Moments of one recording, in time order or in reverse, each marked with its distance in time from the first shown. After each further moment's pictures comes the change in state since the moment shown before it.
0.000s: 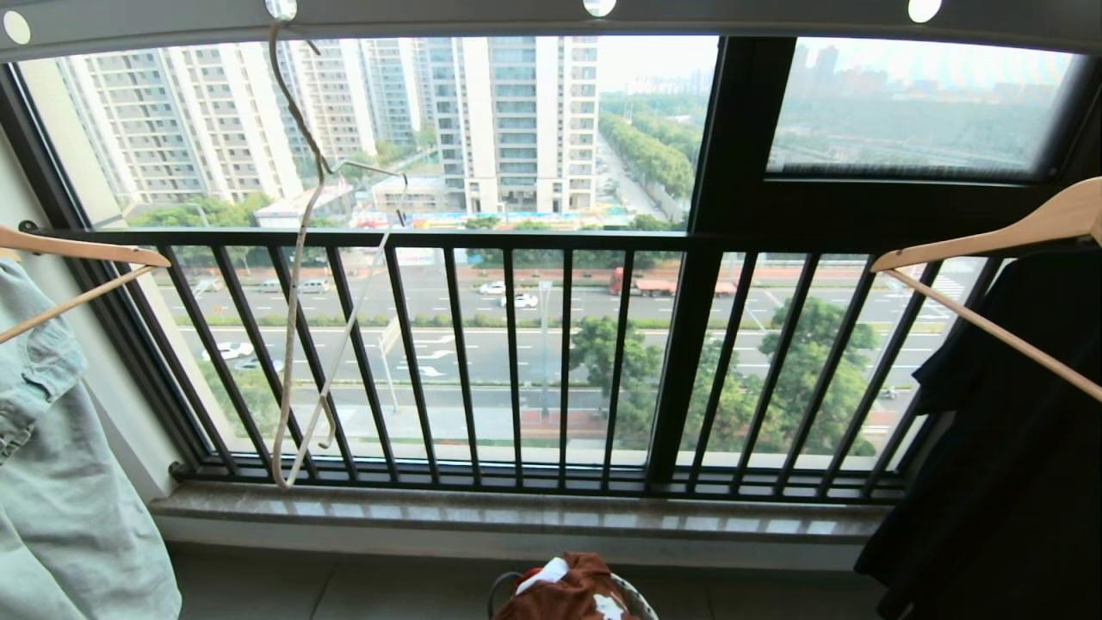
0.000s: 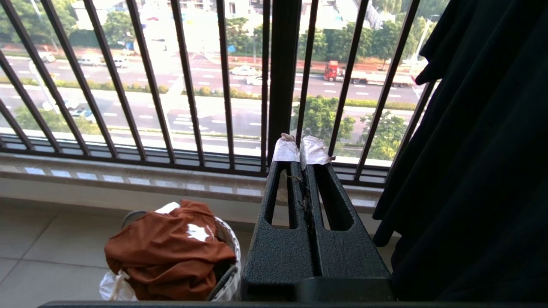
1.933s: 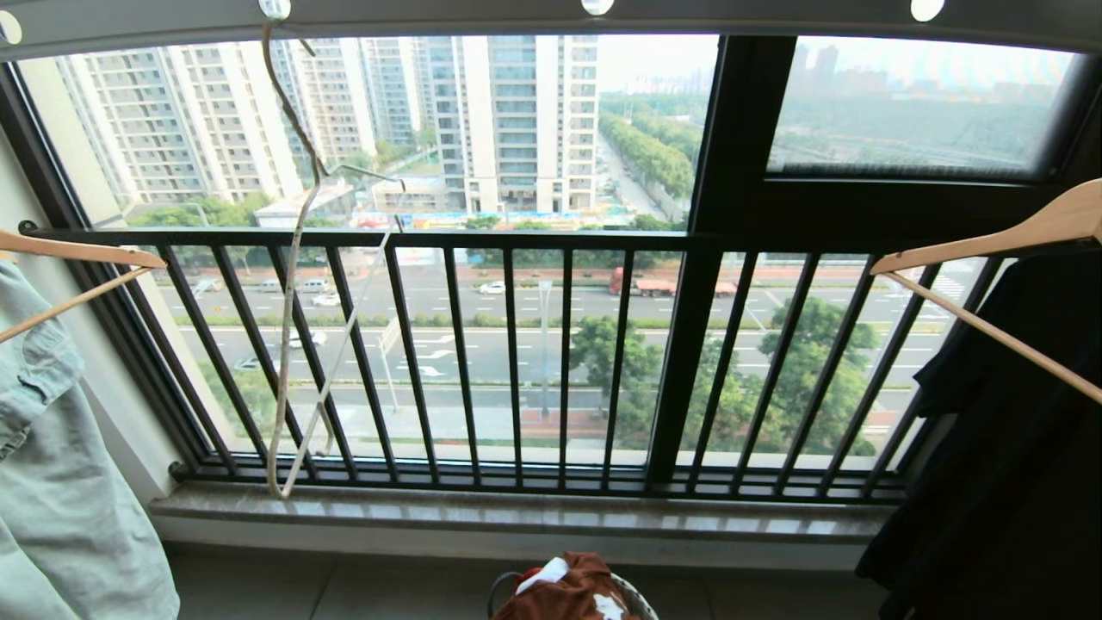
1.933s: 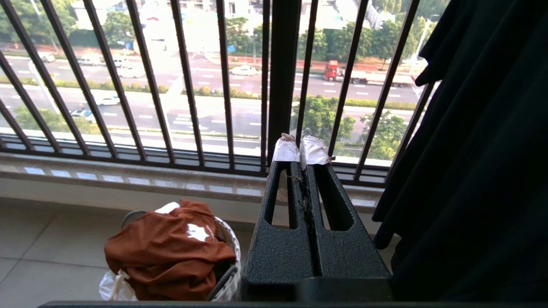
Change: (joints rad) left arm -0.083 1.102 -1.899 1.167 -0.186 -0.040; right arm 0.000 0.000 0.000 -0.001 0.000 0.000
